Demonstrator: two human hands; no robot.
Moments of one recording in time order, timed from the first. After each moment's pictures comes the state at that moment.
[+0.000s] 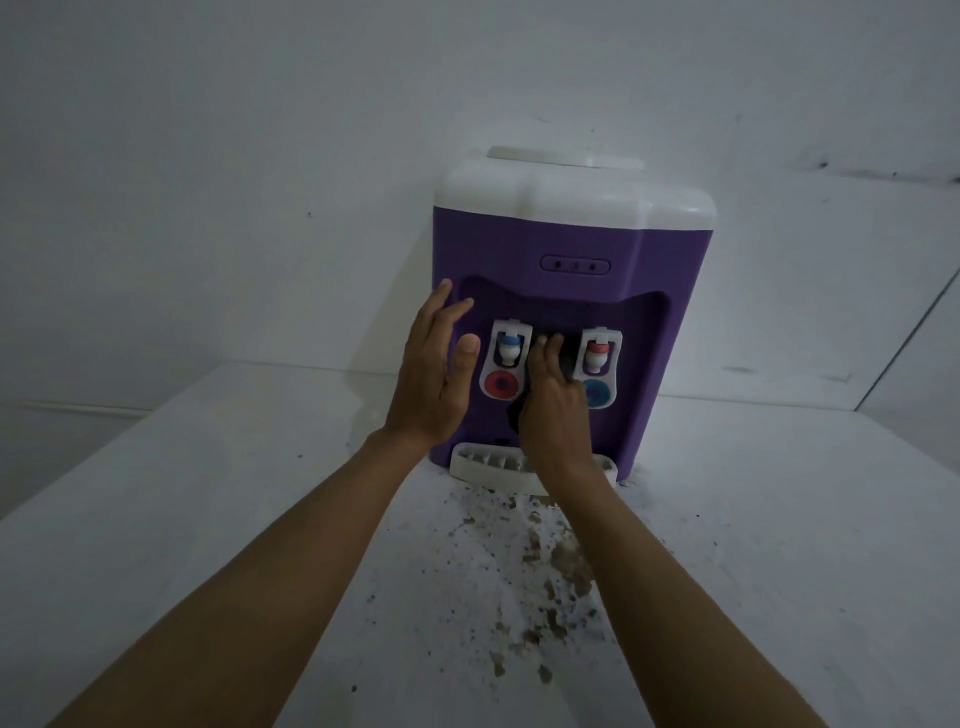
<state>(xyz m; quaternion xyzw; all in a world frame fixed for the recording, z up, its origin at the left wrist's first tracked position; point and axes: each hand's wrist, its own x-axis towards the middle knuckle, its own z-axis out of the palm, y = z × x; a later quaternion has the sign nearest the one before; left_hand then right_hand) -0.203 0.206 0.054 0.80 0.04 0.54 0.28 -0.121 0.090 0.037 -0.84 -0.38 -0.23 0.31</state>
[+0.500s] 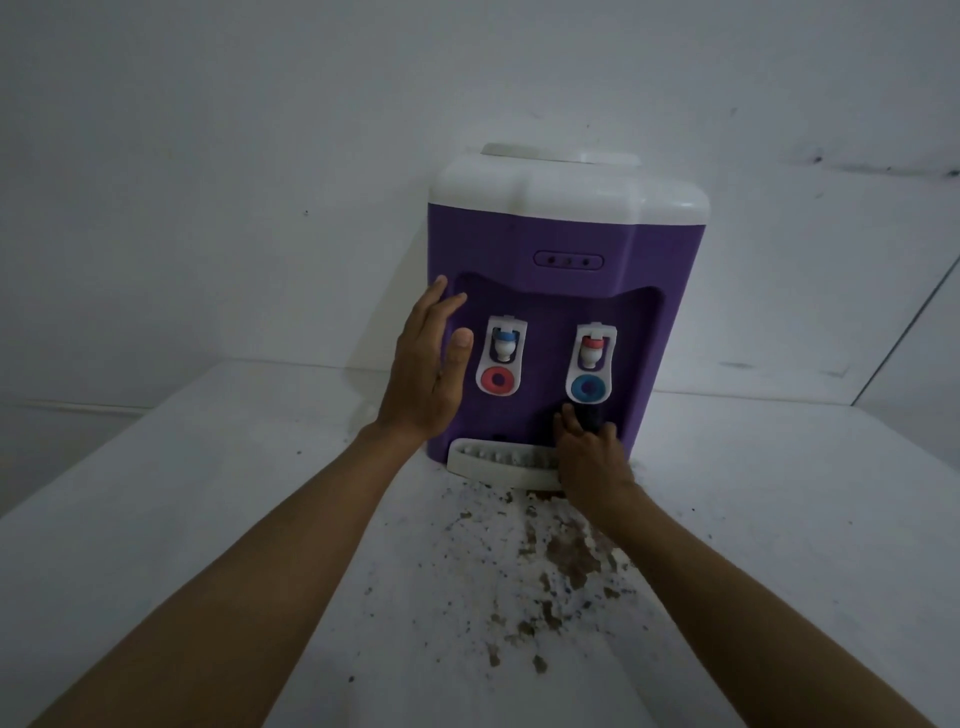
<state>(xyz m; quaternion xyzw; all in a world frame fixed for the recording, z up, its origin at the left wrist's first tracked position) -0.207 0.208 0.054 0.80 0.04 0.53 0.27 -0.083 0.043 -0.011 -0.90 -0.40 -0.15 -0.06</state>
